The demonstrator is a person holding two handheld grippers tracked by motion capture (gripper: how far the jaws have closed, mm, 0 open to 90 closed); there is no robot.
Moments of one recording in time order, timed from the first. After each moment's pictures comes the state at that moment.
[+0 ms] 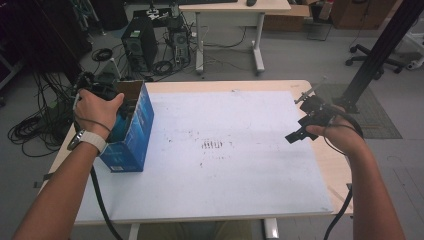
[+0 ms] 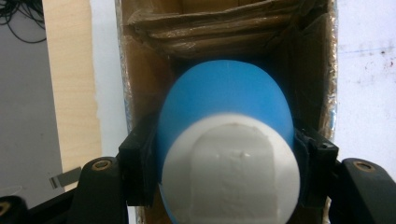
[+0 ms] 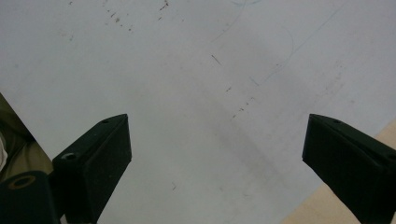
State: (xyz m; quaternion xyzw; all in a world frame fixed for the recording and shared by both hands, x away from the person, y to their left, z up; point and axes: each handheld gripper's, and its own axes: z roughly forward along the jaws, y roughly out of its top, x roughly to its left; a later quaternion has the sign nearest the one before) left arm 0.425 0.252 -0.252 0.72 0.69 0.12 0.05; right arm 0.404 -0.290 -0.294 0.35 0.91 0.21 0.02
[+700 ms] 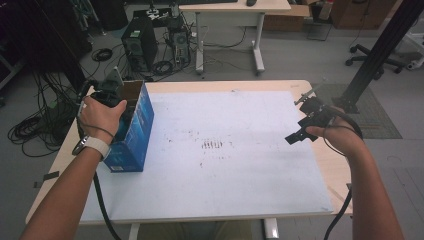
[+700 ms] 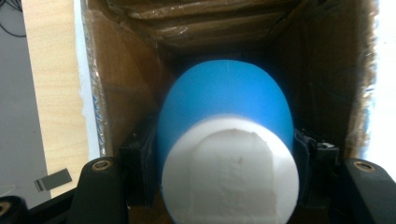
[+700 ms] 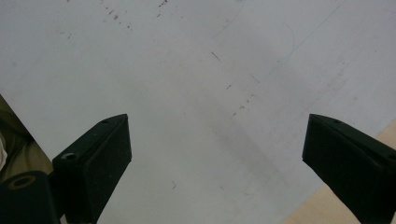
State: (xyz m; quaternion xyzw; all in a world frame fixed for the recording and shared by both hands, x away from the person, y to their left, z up) left arm 0.425 0.253 -0.276 0.72 0.68 0.11 0.04; right arm 0.404 -0.291 -0.298 0.36 0.91 0.21 0.01
